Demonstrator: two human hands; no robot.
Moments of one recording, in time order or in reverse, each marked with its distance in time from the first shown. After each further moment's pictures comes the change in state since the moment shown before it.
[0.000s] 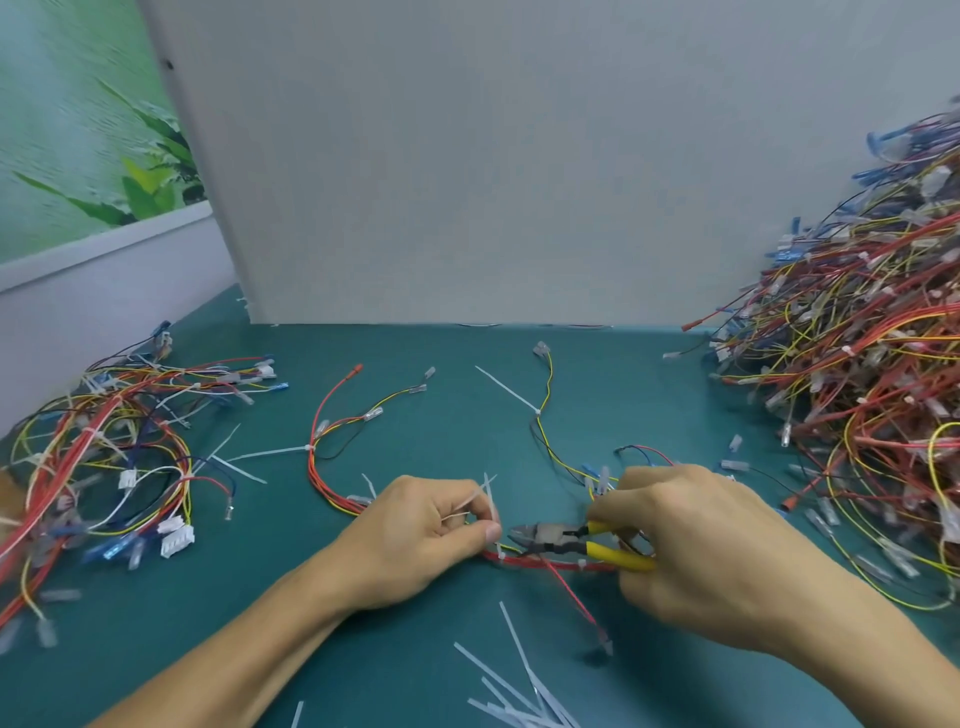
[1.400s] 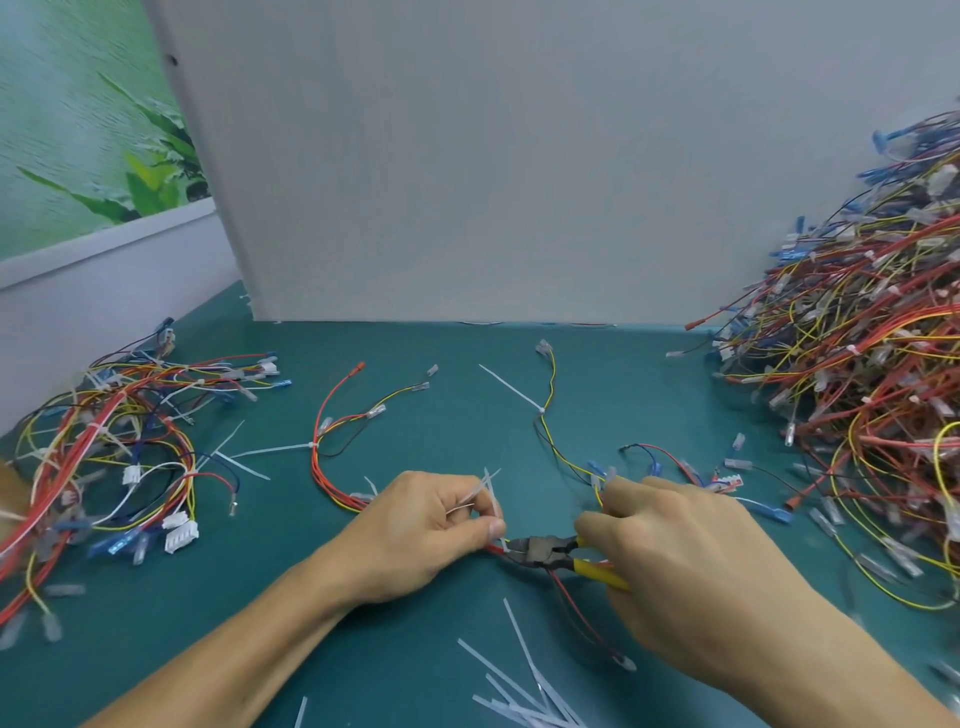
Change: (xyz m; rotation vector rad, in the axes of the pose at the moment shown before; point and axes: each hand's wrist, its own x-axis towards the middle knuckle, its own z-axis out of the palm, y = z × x) left_hand 0.000 0.005 -0.002 -0.058 -0.015 -0.064; right_hand -0.008 -0.026 0.005 -0.225 0.113 -0.027
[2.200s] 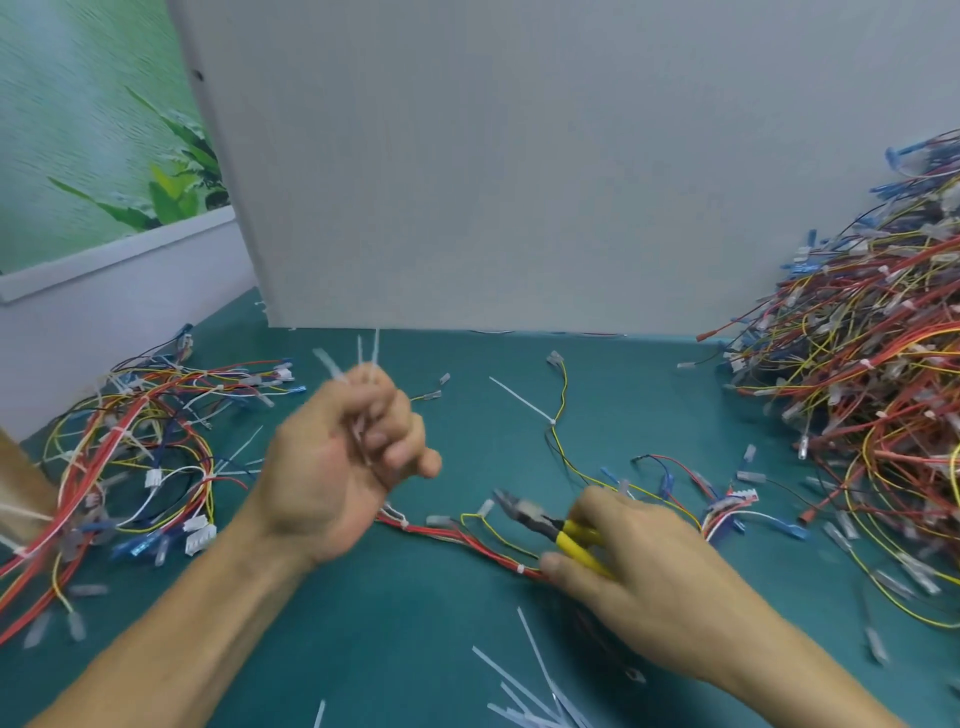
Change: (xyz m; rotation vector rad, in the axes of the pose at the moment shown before) left_hand -0.006 0.030 -0.052 -1.143 0.307 0.084; right_hand 0.017 -0.012 0.018 0.554 -0.061 0.165
